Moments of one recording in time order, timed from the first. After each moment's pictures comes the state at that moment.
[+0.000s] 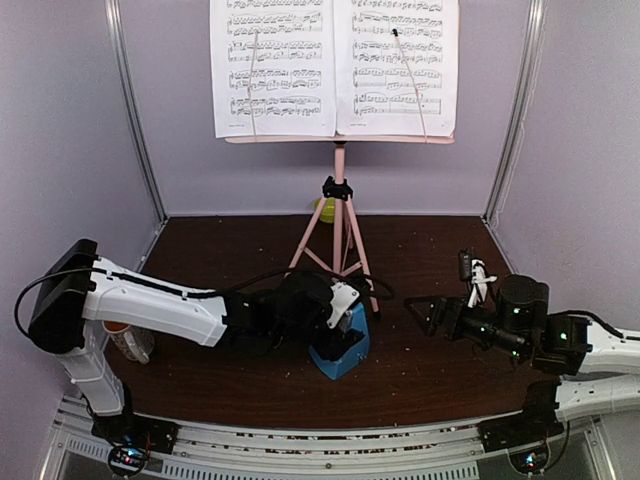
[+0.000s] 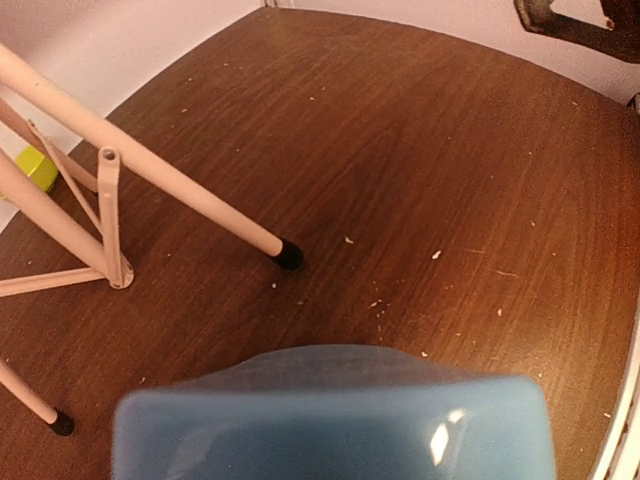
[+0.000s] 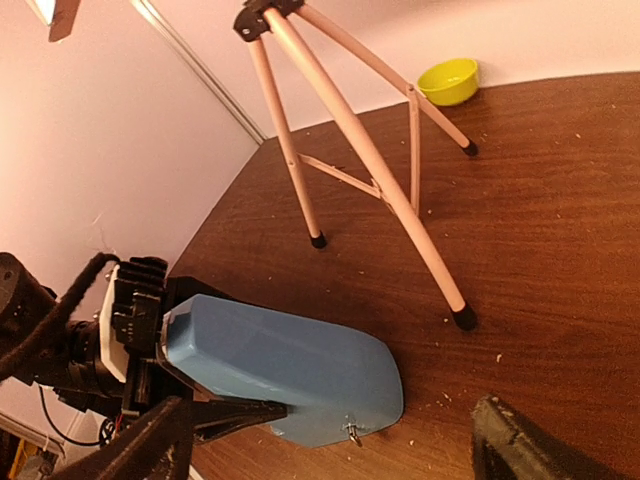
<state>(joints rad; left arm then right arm) -1.22 1.73 1.08 0.04 -0.26 -0.07 1.02 0.72 0.46 -0.01 0.26 0.69</state>
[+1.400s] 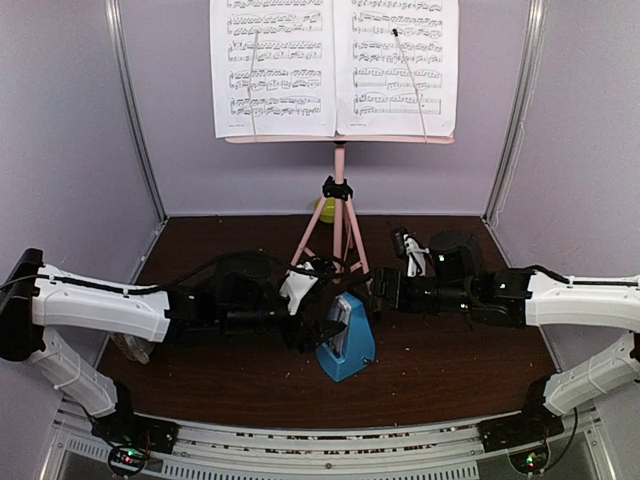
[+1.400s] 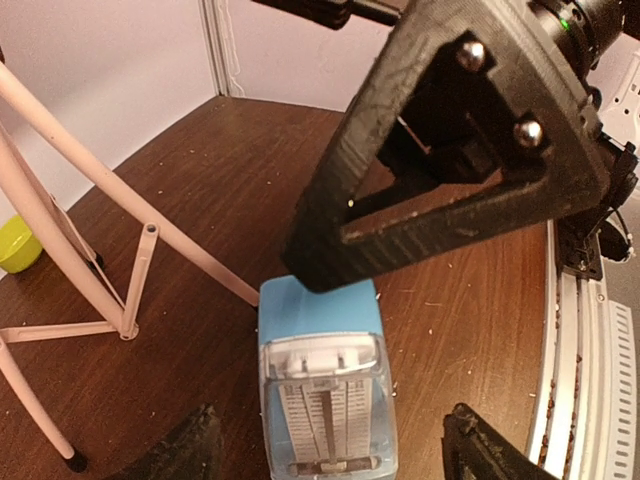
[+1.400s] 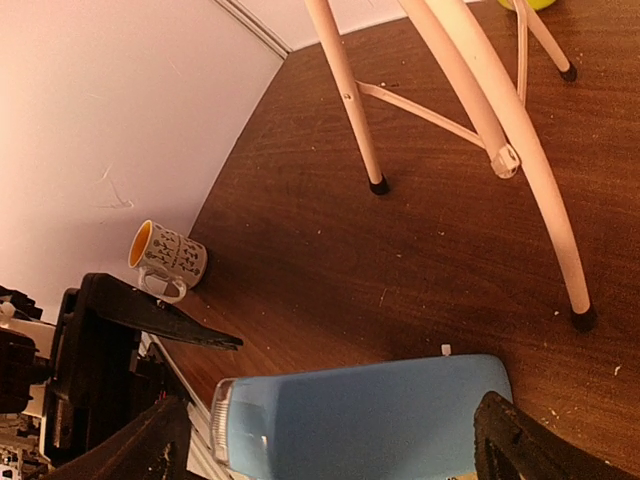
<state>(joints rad) -1.13 1.45 0.86 0.20 0.02 0.01 0.92 1.24 0.82 -0.02 -0.05 0.75</state>
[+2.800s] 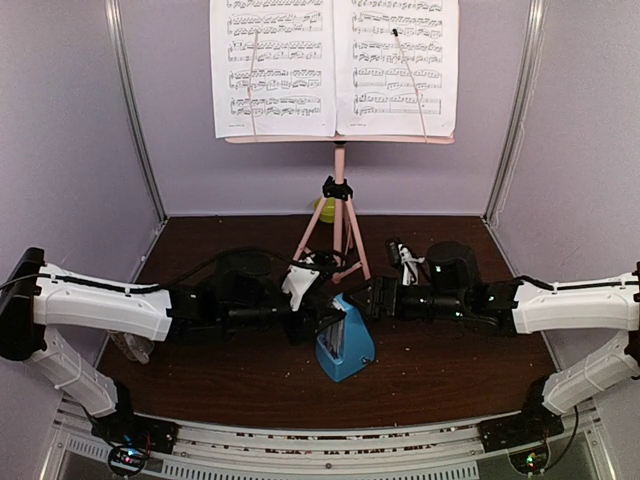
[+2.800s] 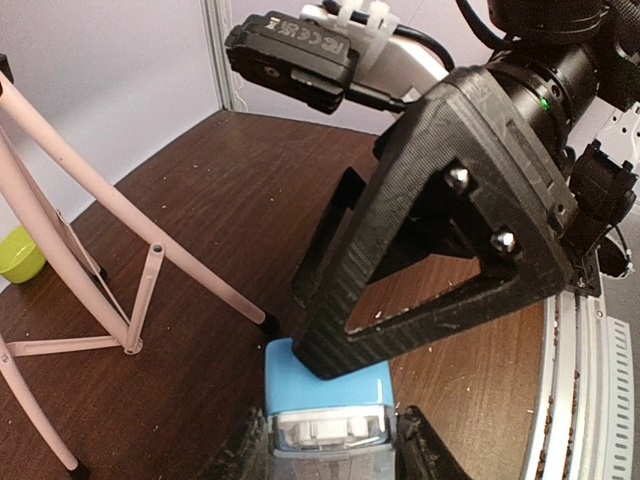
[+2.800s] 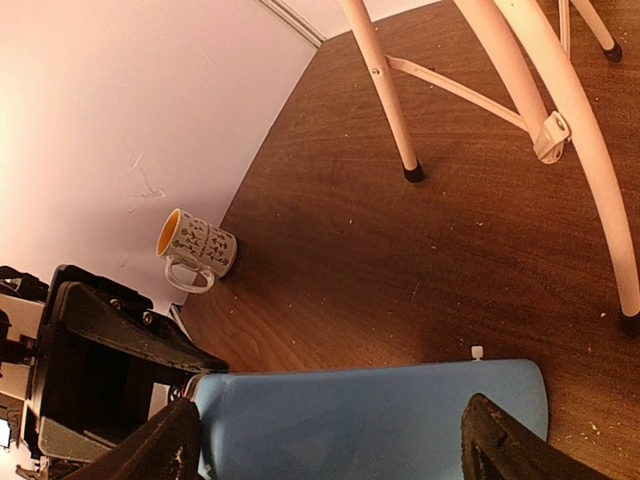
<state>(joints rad) -1.13 1.46 0.88 0.24 0.01 0.02 0.89 1.30 0.72 0.18 -0.15 0.78</state>
